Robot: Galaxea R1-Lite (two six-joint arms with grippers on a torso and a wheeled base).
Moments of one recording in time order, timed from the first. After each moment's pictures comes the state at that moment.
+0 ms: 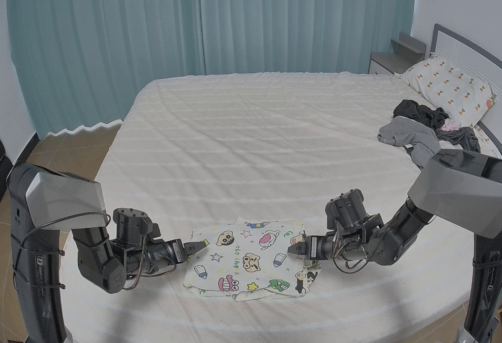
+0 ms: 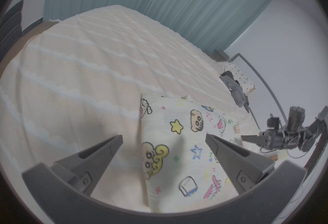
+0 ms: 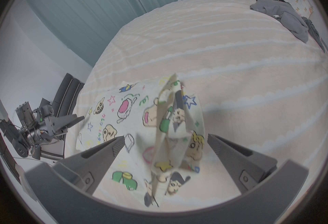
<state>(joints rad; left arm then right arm) -0.25 2.36 -0.52 -1.19 -0.25 -0.49 0.54 2.29 -0.92 -0.51 0.02 0.51</state>
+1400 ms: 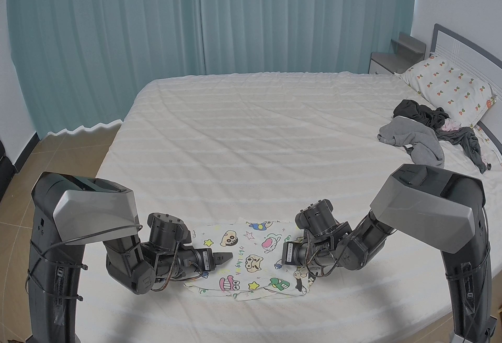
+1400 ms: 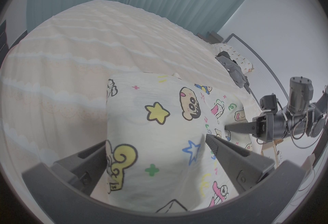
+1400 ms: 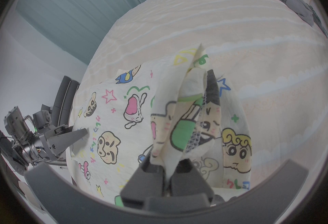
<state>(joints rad) -0.39 2.43 -0.67 -1.06 -0.20 -0.47 0.60 2.45 -1.09 -0.47 0.03 0.64</state>
